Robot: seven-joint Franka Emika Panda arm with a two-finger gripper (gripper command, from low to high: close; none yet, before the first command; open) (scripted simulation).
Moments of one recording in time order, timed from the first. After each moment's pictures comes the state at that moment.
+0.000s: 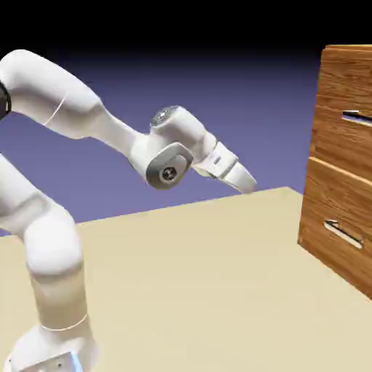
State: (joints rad) arm 0.05 -0.57 -0.04 -2.79 -0.05 3.03 0.70
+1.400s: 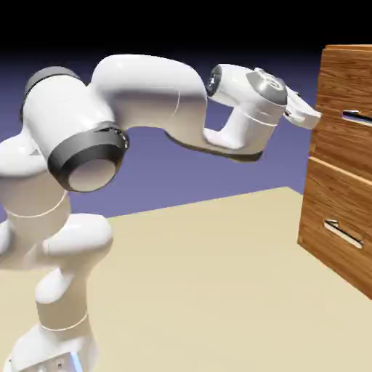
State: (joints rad) arm 1.50 -0.56 -1.38 -1.92 -1.88 2.94 -0.86
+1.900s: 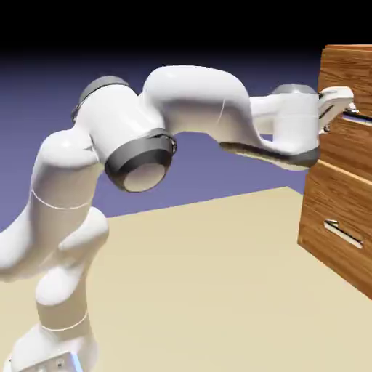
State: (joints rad) arm 2.02 -0.56 -1.86 -1.60 -2.53 2.90 -1.42
